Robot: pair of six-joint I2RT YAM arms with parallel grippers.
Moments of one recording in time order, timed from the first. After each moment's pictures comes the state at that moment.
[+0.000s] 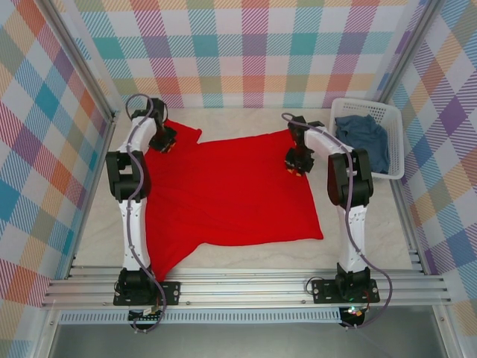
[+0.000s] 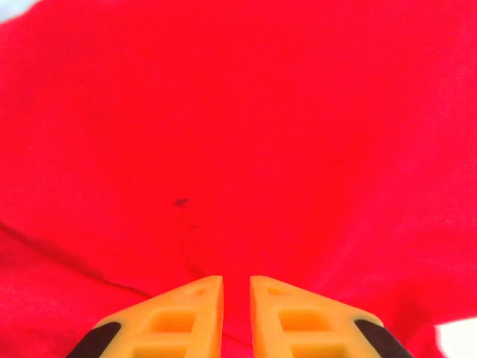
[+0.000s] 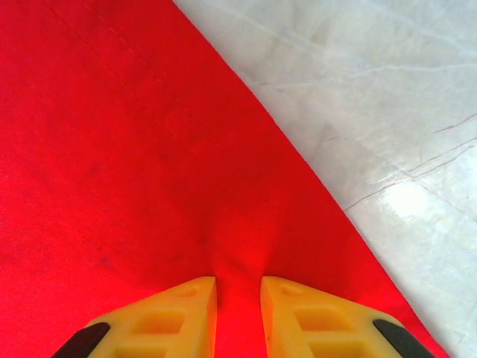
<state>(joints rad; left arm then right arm) 0.01 2.49 2.24 -0.99 0.07 -0.90 0.26 2.25 1.79 -1.03 -0.02 0.75</state>
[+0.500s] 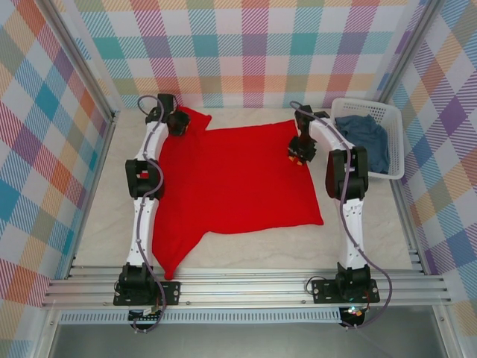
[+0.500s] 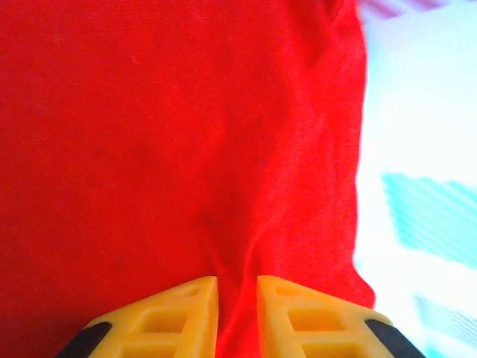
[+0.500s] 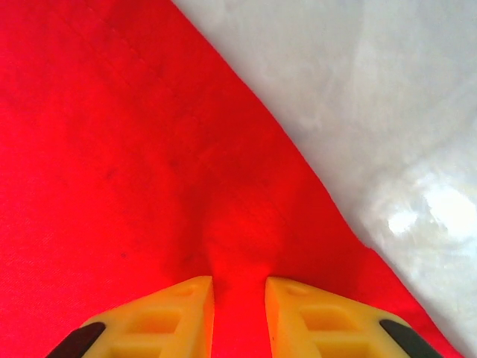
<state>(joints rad) -0.02 2.88 2.75 -0.66 0.26 -1.10 0.19 2.42 2.09 -1.10 -0.09 0.76</state>
